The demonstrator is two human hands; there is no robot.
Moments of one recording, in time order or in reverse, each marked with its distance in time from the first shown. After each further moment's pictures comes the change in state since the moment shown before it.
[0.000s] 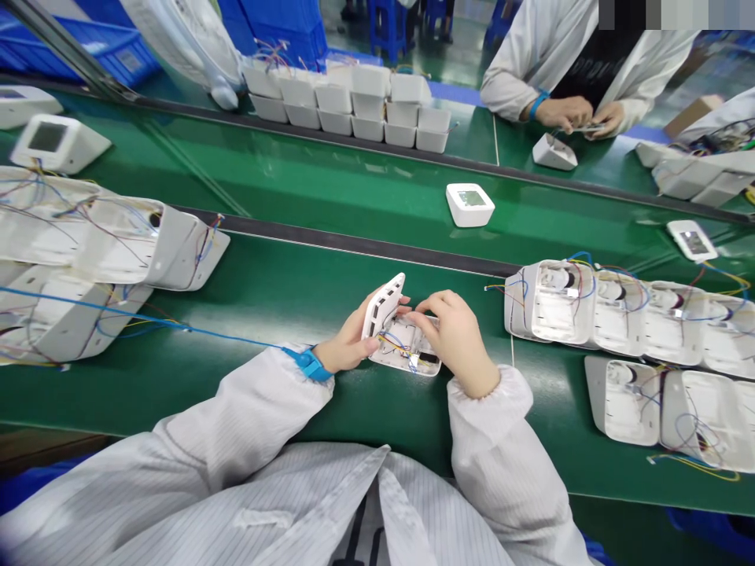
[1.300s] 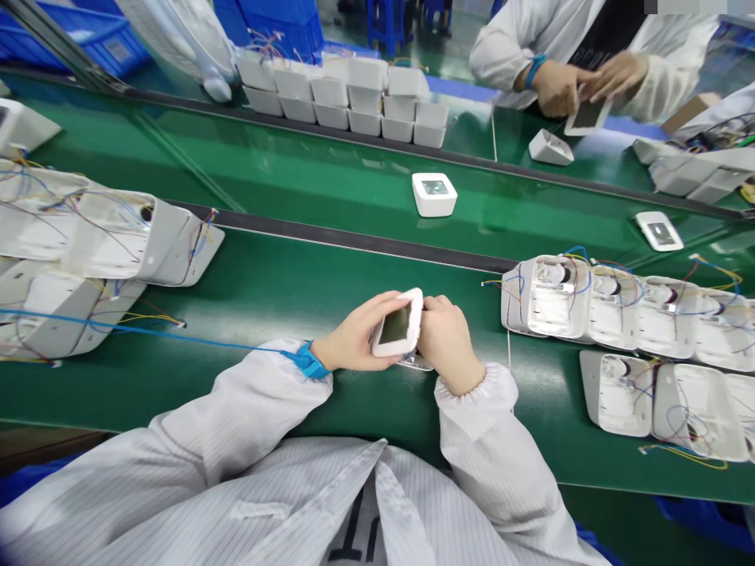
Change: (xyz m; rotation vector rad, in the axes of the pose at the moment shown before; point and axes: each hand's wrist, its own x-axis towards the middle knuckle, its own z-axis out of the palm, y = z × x) left_hand 0.008 0.012 -0.001 0.792 -0.113 0.231; right_hand -0.002 0.008 0.022 -0.351 -0.141 -0.063
